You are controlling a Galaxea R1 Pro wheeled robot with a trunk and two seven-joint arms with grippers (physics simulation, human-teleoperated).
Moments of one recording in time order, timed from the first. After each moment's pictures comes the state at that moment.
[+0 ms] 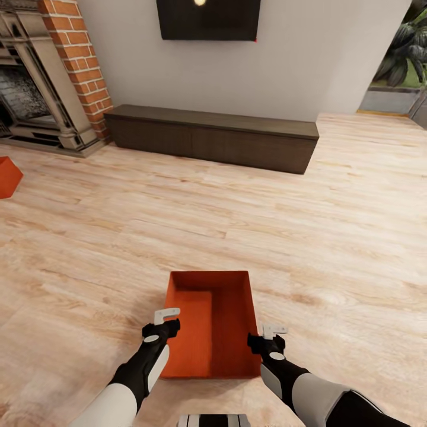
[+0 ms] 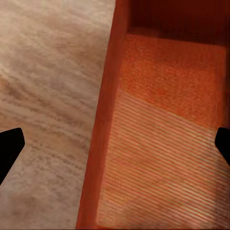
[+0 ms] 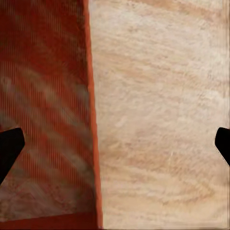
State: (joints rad) left arm -0.61 -0.17 0.02 -0.53 0.03 0.09 0.27; right arm -0.75 0.13 0.64 -0.04 -0.62 -0.22 -0.25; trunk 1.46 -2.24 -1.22
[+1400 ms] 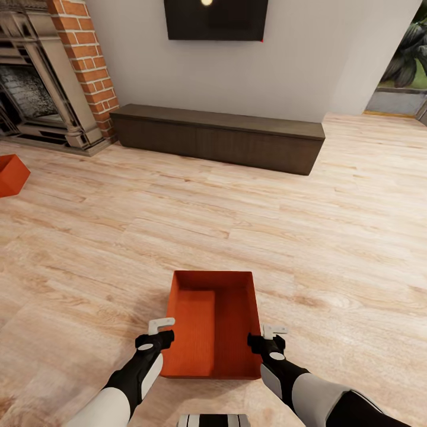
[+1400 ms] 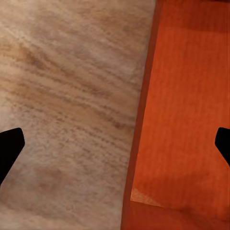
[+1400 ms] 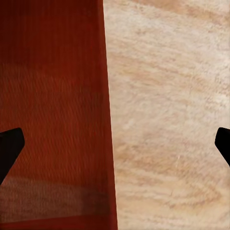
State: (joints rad) left arm -0.61 -0.13 0.02 -0.44 0.03 0.09 0.27; right arm -0.75 0.13 0.64 -0.04 -0.63 -0.22 -0.25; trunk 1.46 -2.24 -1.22
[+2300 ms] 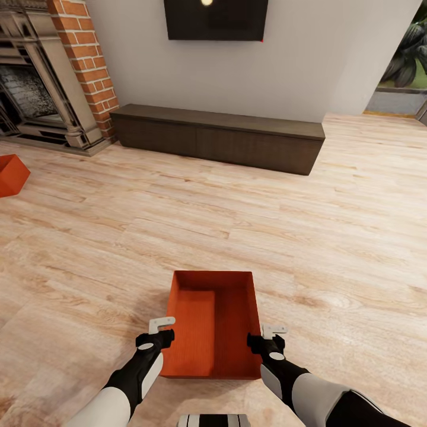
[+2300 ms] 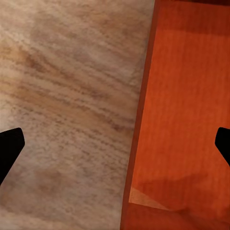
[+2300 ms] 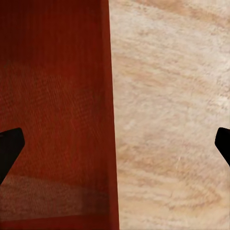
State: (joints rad) left arm -0.61 -0.13 0.02 -0.45 0.03 0.09 0.27; right arm -0.75 0.13 0.64 -0.04 -0.62 -0.22 -0.24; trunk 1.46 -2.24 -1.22
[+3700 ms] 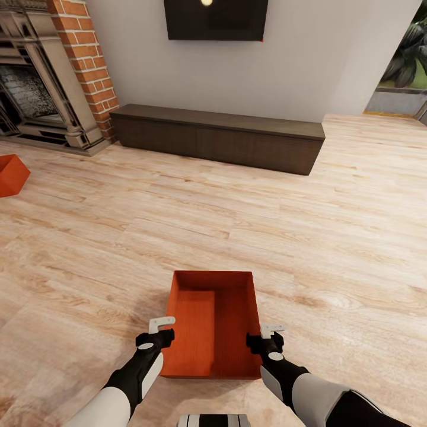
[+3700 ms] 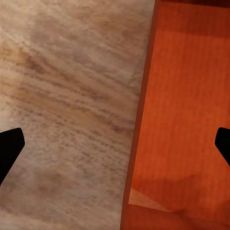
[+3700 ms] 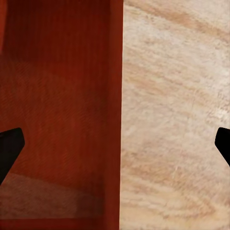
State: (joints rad) left arm -0.61 -0.13 0.02 -0.45 0.03 0.09 0.27; right arm -0.75 0.13 0.64 -0.04 -0.54 -0.22 -0.24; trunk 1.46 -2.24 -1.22
